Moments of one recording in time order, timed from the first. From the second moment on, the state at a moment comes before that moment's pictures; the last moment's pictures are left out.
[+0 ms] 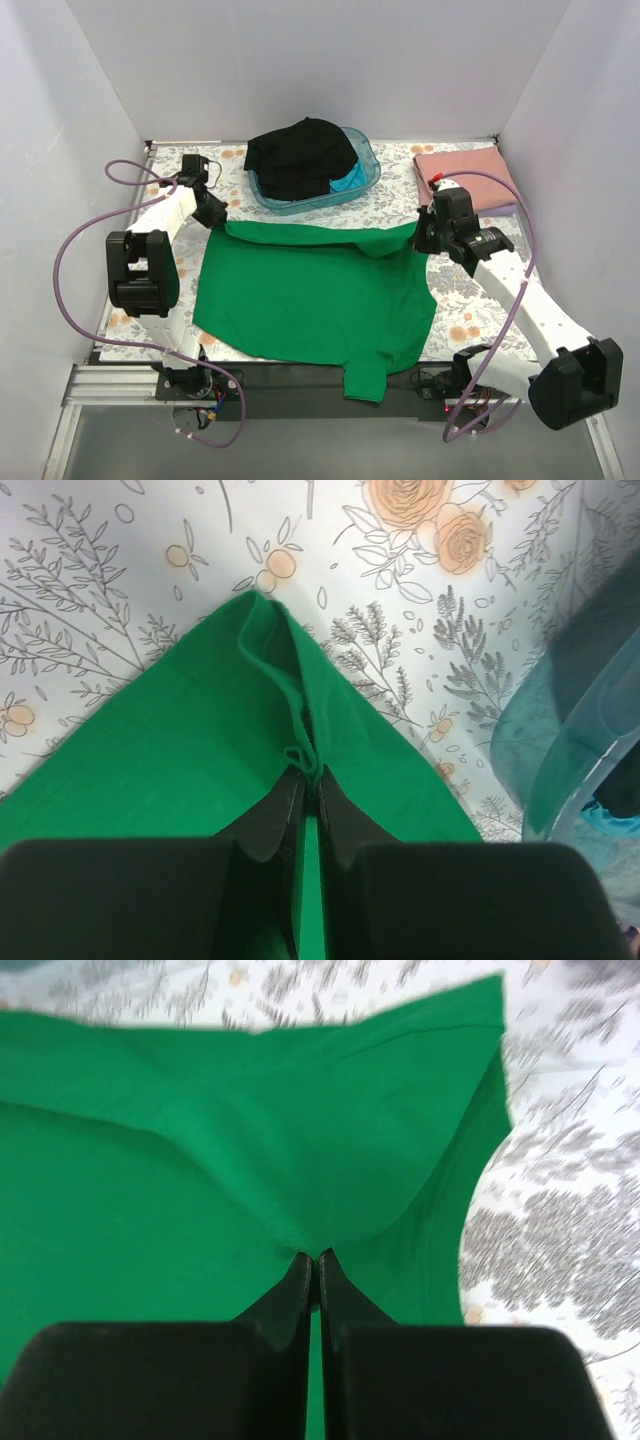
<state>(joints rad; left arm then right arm) -0.02 1.79 1.33 -0.65 -0.09 -0.91 0.37 1.14 0.96 -0.59 0.02 0.39</state>
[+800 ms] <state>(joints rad) 0.03 1.81 1.35 -0.79 -0.11 -0.89 0.45 1.09 0.76 -0.72 -0.03 0.53</state>
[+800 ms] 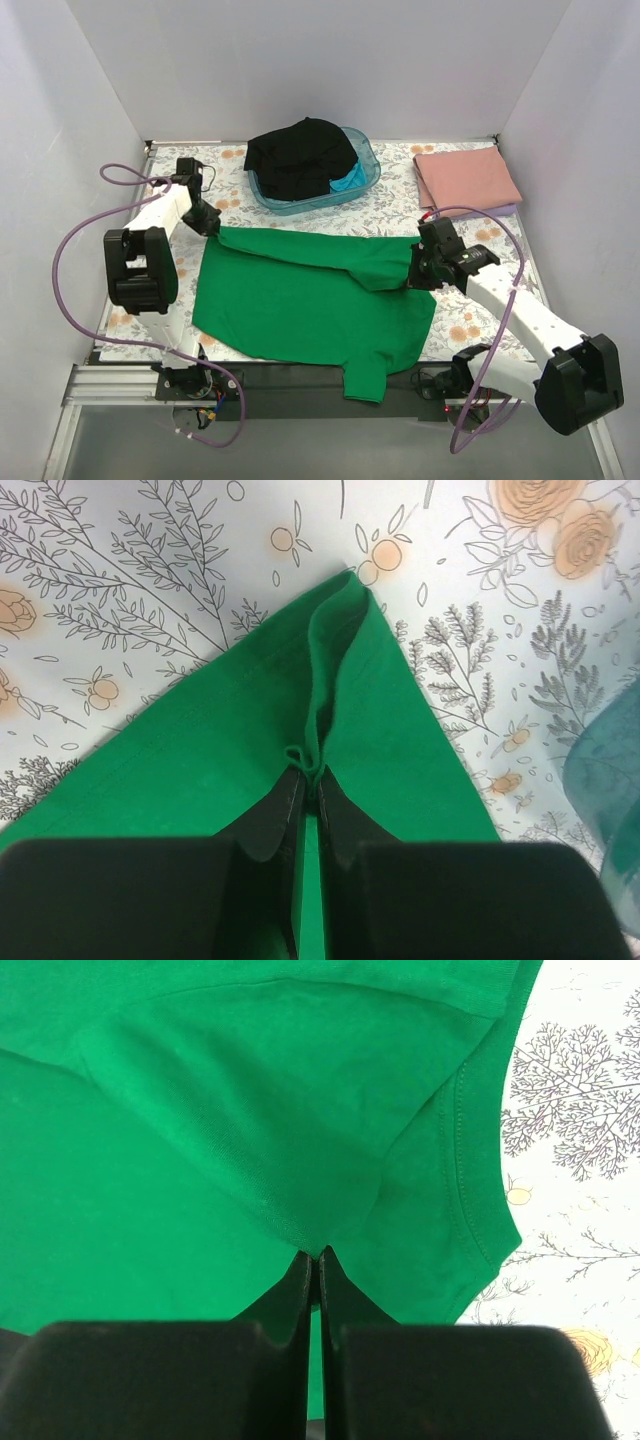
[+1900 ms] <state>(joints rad) -0.49 1.54 1.22 -0.68 -0.04 -0.94 0.33 1.54 1.00 -0.45 0.00 0.53</state>
